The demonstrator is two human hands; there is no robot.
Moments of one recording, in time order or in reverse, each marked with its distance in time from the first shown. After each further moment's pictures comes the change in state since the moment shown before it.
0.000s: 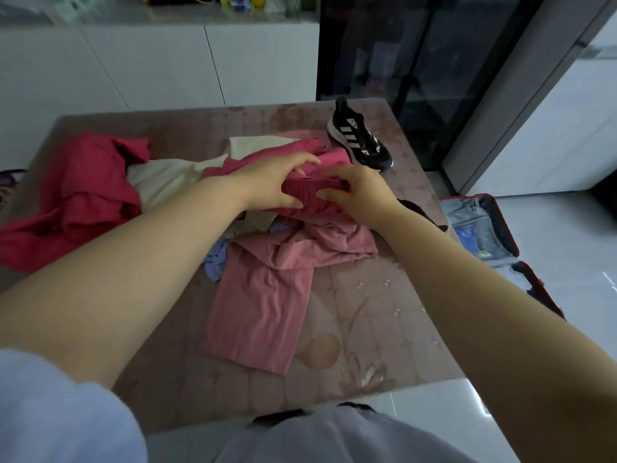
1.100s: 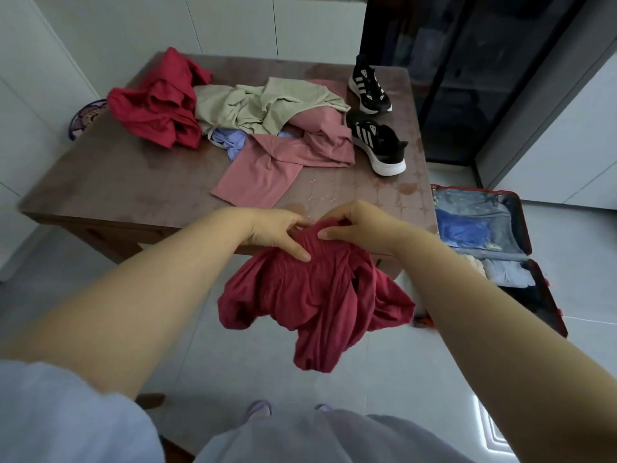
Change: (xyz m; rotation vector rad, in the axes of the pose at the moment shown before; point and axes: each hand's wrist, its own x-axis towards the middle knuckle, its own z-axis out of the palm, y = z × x) left_hand -0.224 0.202 0.203 -0.580 -0.330 -0.386; right_hand -0.309 -0.024 -0.060 0.248 -0.626 0.005
